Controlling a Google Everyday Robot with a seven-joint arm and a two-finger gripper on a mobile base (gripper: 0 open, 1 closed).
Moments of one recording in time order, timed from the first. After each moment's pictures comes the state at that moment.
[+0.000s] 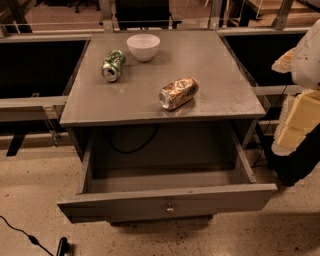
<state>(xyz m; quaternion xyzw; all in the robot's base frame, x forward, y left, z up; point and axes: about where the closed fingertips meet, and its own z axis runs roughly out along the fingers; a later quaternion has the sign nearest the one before) 0.438 -0.217 0.976 -0.60 0.78 -0.03 0.16</state>
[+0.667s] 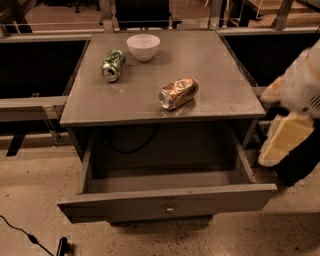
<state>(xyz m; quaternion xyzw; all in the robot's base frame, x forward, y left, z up) 0.436 -0.216 0.938 -0.60 0.79 -0.01 0.15</state>
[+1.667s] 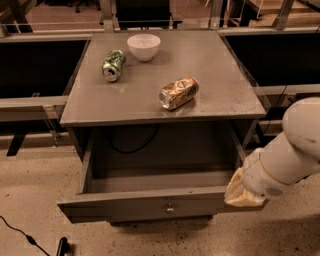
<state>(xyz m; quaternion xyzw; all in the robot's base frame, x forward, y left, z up) 0.389 -0.182 0.749 -0.65 0.74 0.10 0.13</state>
